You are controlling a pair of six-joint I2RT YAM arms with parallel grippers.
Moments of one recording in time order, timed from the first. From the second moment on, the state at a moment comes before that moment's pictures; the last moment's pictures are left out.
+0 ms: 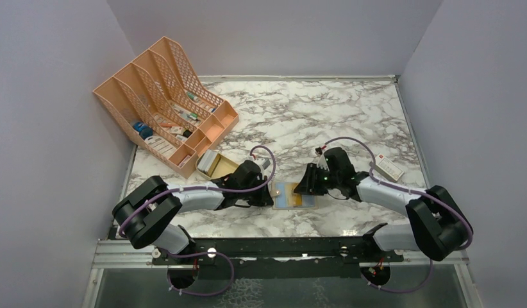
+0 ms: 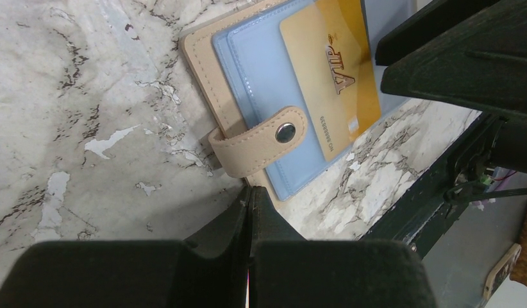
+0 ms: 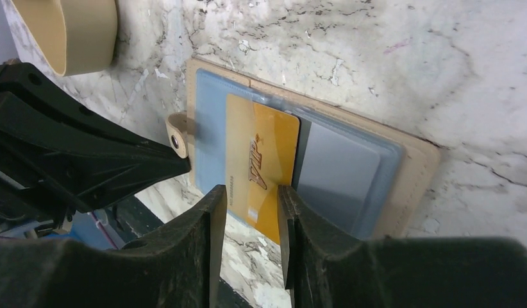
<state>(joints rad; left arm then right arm) -0.85 1.46 0.53 0.14 0.24 -0.72 0.52 1.34 0.48 0.03 -0.42 0.67</state>
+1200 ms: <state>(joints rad) -0.85 1.46 0.51 0.17 0.24 -0.74 0.63 1.42 0.49 0.11 -0.38 0.72</state>
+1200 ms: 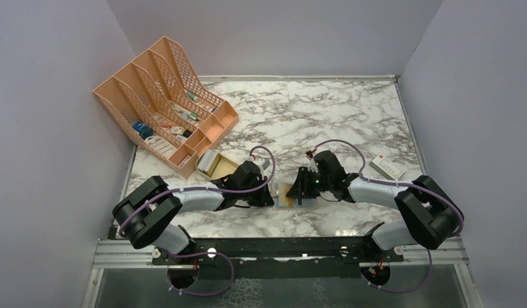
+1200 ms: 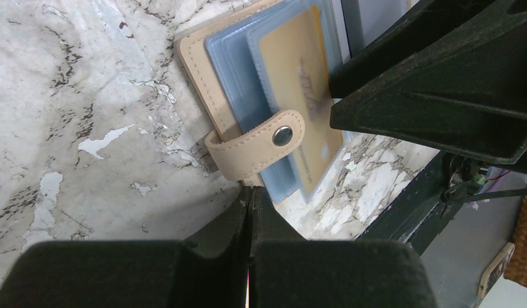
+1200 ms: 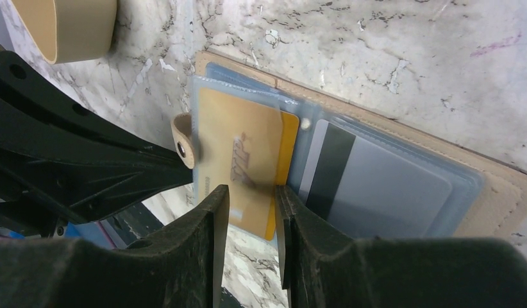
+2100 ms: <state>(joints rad) -0.85 1.46 0.51 0.17 0.24 -0.74 0.64 1.42 0.51 0.09 -0.34 0.71</state>
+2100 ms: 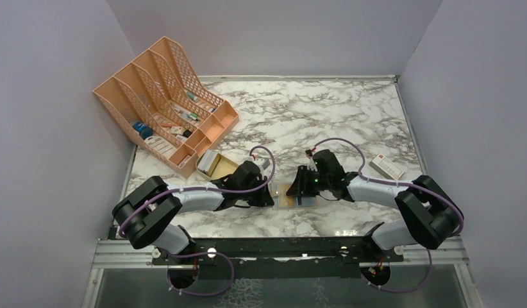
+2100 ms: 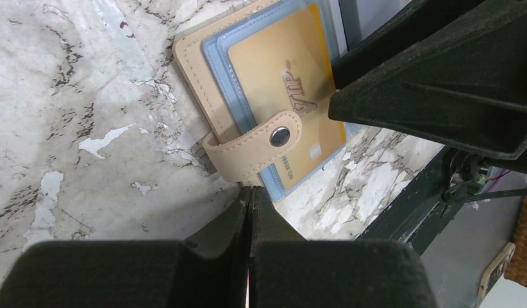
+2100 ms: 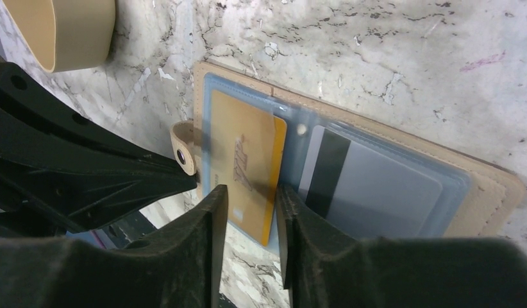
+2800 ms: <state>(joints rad) -0.86 1.37 0.56 0.07 0.22 -0.69 0.64 1.23 0.52 -0.07 -0.24 0.71</state>
